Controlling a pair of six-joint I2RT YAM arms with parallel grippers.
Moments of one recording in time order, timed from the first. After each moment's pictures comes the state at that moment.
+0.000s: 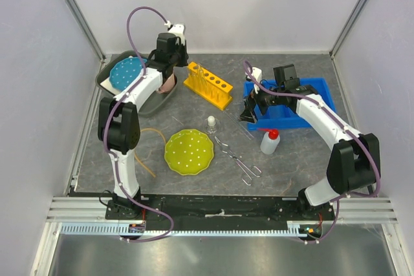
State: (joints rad) left arm -0.29 2.02 1.71 -0.09 0.00 -0.09; right arm 0.27 1.52 1.20 -0.51 -0.80 -0.42
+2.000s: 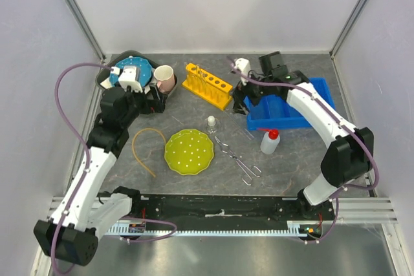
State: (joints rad) left arm -0.22 0.96 0.93 -0.22 0.05 -0.18; right arm 0.35 1.60 1.46 -0.69 -0.62 -0.42
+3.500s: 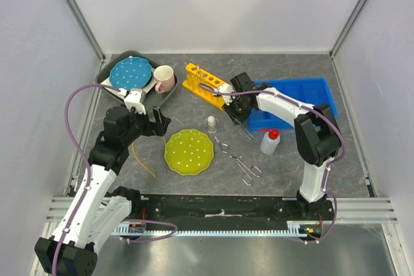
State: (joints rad) left arm -0.22 0.74 0.69 -0.34 0.17 -0.18; right arm 0.52 1.89 1.40 -0.64 -0.20 -0.36
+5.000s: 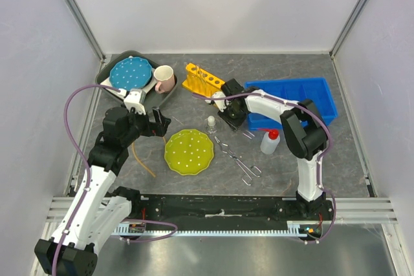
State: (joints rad) left arm -0.22 0.73 0.69 -0.34 0.18 -0.18; right arm 0.58 2.02 1.44 -0.66 -0.12 -0.35
